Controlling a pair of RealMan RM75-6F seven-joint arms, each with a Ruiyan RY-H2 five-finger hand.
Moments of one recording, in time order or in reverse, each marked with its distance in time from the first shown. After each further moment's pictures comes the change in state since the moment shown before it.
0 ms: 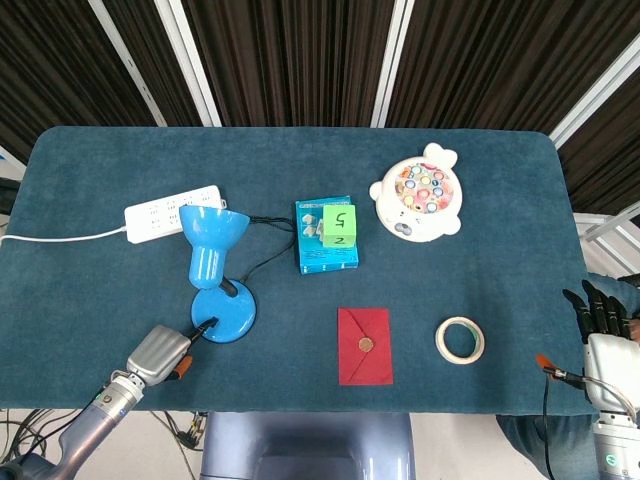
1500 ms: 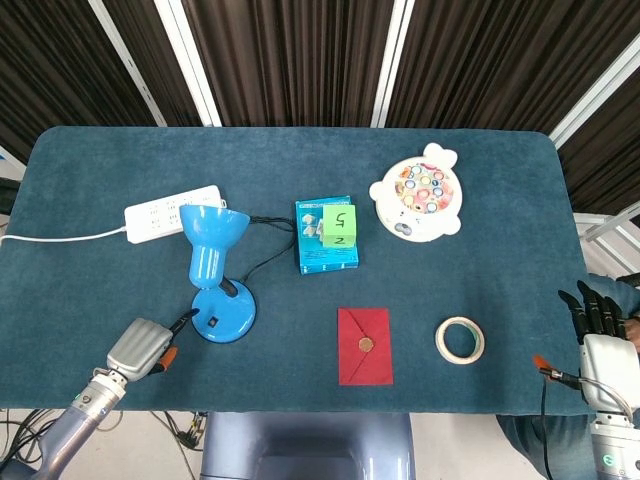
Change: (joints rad) left arm 0.053 0.061 -0.041 -0.029 0.060 0.075 -0.038; right arm 0.004 -0.003 -0.005 0.001 -0.007 -0.005 -0.009
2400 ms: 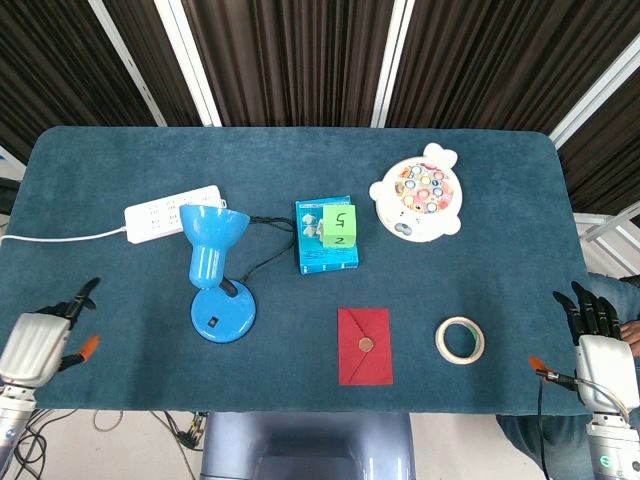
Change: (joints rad) left arm 0.191 0.199 -0.033 -0.040 0.050 0.366 -0.164; right arm 0.002 -0.002 -0.007 -0.005 -0.015 -0.001 0.003
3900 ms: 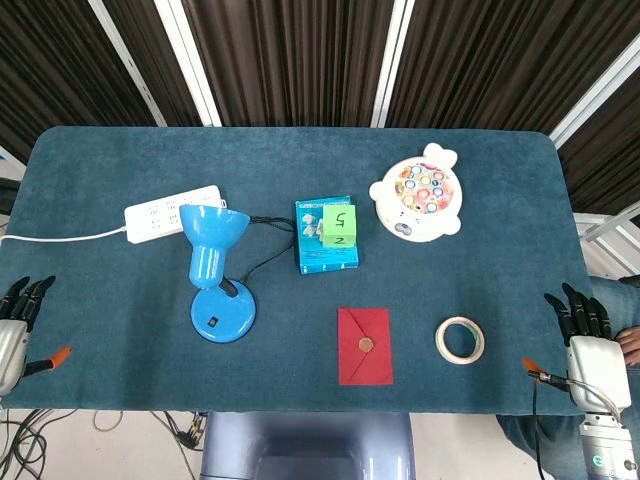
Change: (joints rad) left arm 0.078 0.071 -0.016 -0.076 -0.104 0.104 -0.015; right arm 0.004 -0.021 -0.012 0.005 -0.012 -0.006 -0.032
